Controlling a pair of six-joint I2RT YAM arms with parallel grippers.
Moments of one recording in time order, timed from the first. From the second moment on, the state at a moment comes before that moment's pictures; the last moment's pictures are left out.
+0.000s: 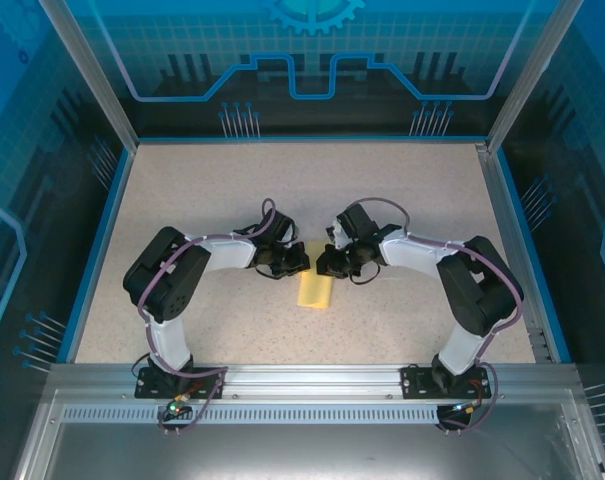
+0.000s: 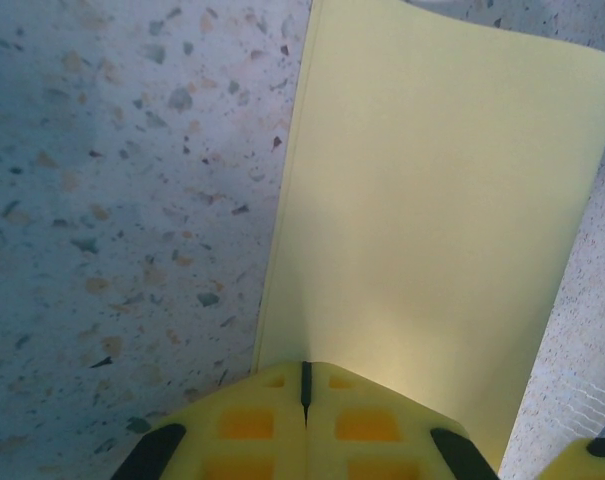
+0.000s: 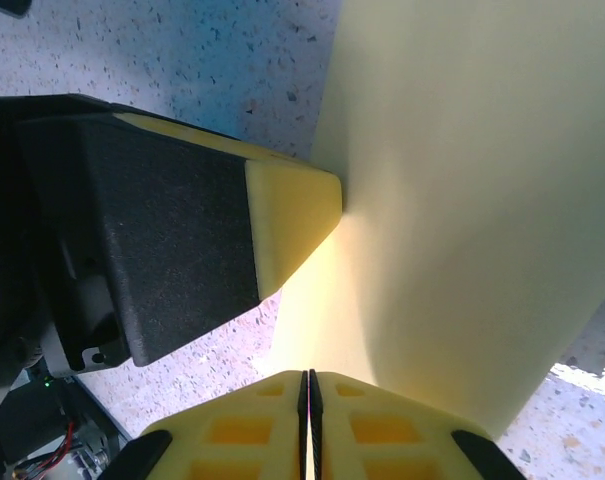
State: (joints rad) left arm -0.53 1.86 0.96 -0.13 0.43 -0.84; right arm 0.57 1.73 0.97 -0.34 -0.52 0.65
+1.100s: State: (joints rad) left arm -0.53 1.87 0.97 -0.13 0.43 -0.82; right arm 0.51 1.64 0.79 -0.21 -0.60 0.61
